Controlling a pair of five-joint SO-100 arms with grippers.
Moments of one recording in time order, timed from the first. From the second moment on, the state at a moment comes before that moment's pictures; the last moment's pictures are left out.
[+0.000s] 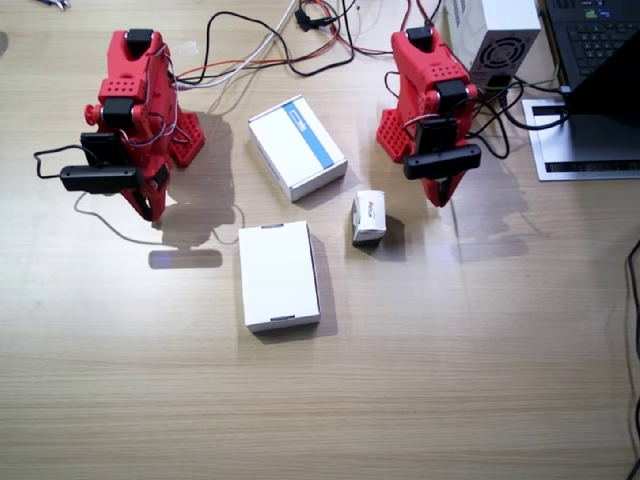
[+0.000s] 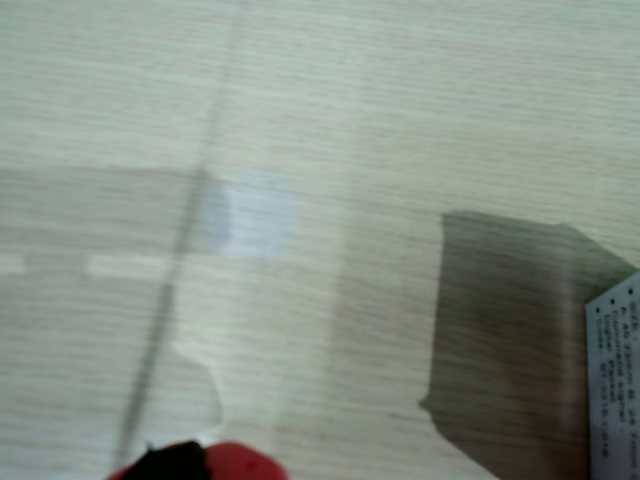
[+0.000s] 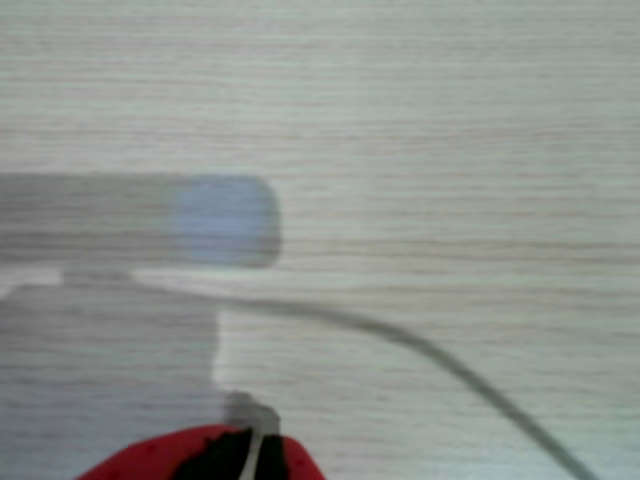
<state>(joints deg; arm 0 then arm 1) -4.3 185.8 173.1 69.3 72.6 -2.3 178.9 164.1 83.0 -81.3</state>
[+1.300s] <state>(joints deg) -14.7 185.8 175.2 65.7 74.1 -53.4 96.3 55.1 105.8 -46.9</state>
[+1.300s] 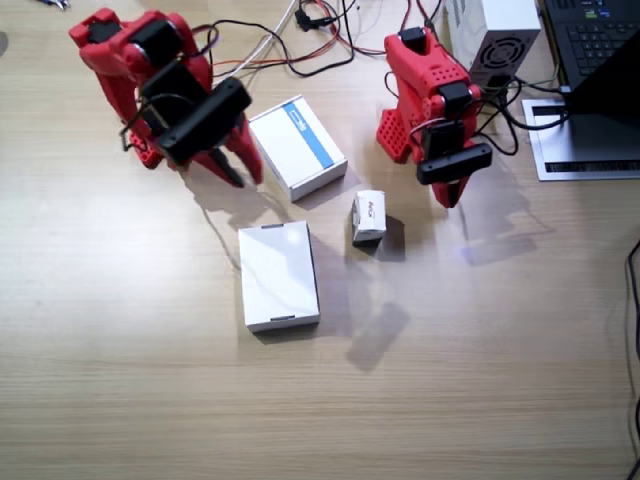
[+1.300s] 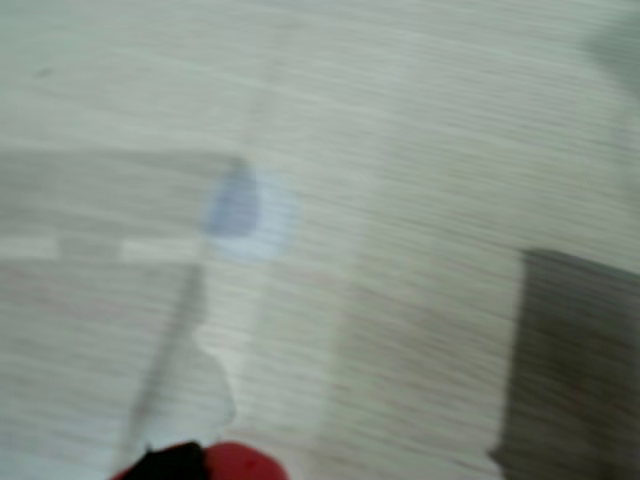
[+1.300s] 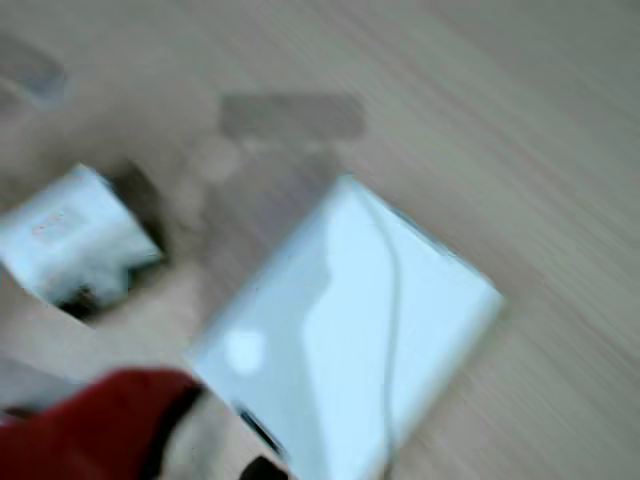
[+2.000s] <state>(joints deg) -24.7 185.8 175.2 67.0 84.4 -71.5 32.4 5.4 106.1 -43.2</state>
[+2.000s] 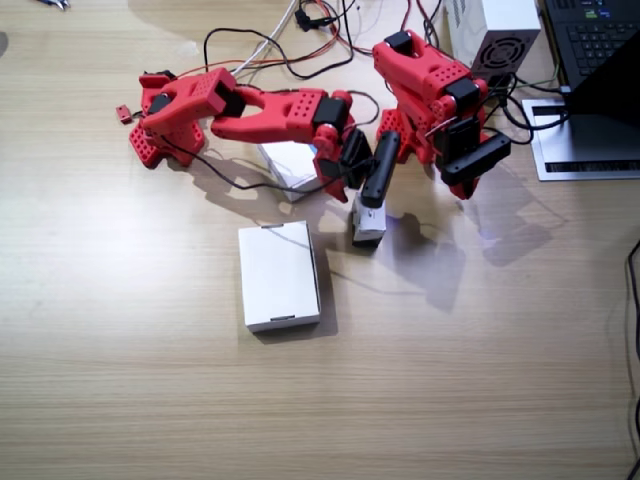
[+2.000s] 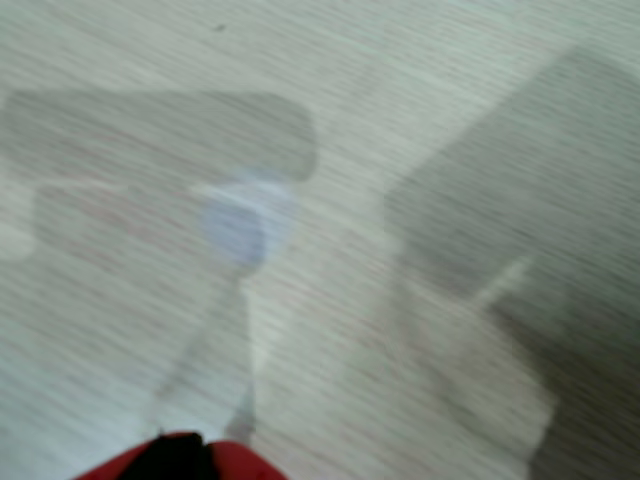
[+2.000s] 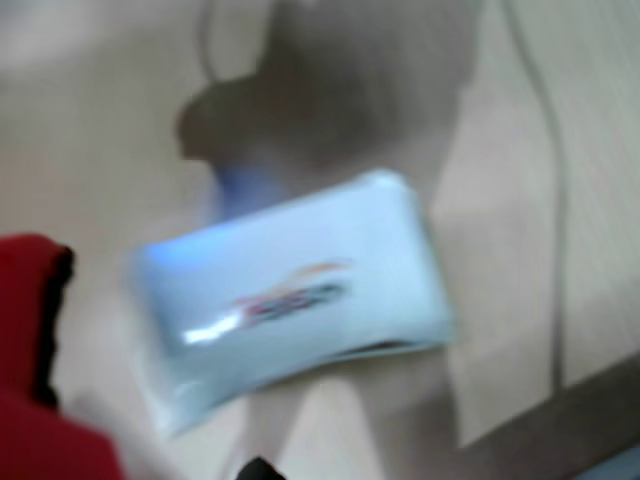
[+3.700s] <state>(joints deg) -23.3 185.7 175.2 67.0 84.3 -46.7 71.4 33.6 106.2 -38.2</state>
